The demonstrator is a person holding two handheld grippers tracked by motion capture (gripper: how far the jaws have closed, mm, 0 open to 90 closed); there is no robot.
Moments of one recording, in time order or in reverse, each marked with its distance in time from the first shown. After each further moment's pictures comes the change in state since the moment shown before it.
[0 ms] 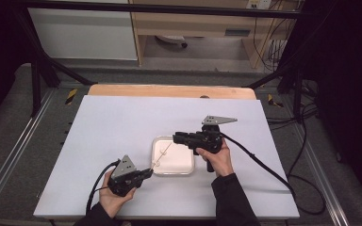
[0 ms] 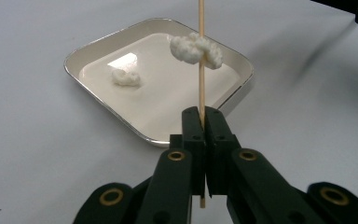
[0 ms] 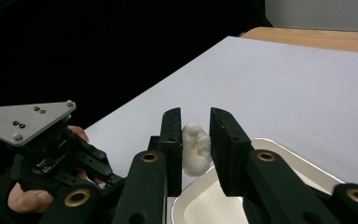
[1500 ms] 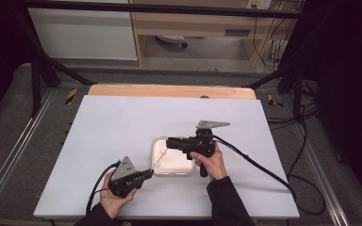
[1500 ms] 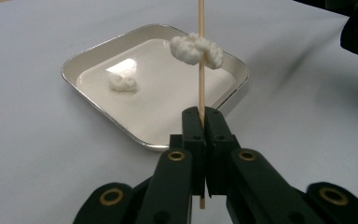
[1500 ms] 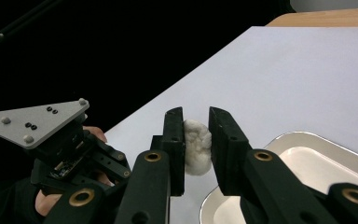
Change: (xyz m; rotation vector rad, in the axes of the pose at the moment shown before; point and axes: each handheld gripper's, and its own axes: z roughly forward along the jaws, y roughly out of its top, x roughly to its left) left arm -0.004 -0.002 -0.001 -0.014 0.002 0.001; right arm 0.003 -0.015 0.018 -0.006 0.092 0.077
